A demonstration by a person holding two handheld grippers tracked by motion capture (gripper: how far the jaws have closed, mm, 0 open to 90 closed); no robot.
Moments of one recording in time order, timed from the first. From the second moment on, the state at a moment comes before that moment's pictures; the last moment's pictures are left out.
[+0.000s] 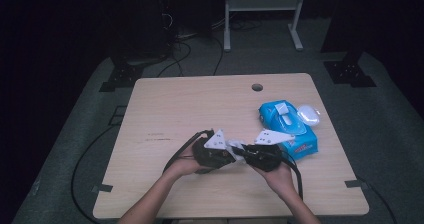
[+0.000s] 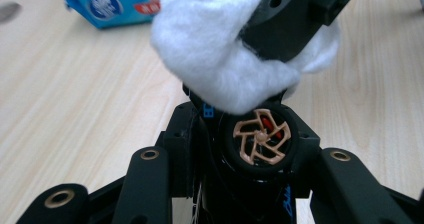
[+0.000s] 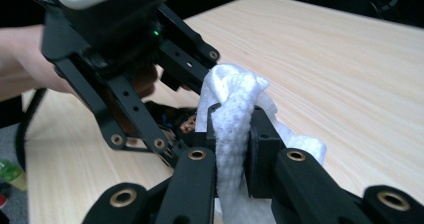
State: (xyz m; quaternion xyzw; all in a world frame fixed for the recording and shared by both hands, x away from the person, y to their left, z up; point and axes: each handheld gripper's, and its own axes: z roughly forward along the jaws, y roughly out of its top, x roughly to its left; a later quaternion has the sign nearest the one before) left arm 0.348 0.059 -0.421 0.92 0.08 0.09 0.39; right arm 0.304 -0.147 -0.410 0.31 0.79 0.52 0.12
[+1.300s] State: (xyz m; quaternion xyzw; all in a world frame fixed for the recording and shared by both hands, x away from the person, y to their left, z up) left arm 0.329 0.142 -0.461 0.90 0.13 0.10 0.40; right arm 0.313 -0.132 -0.435 0.31 0.81 0.49 0.11
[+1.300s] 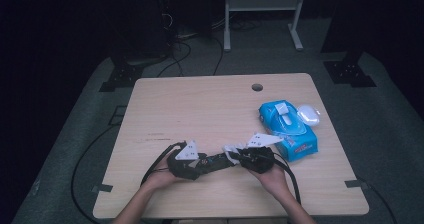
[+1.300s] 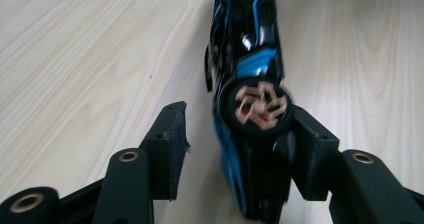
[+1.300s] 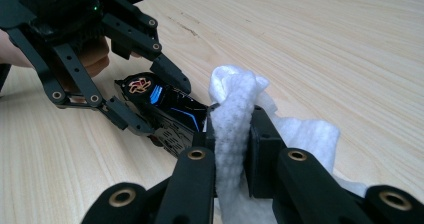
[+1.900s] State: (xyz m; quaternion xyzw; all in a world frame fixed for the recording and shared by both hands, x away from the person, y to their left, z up) left arm 0.327 0.139 -0.473 0.90 0.12 0.12 0.41; right arm 0.313 -0.132 -0.437 0.31 0.81 0.49 0.11
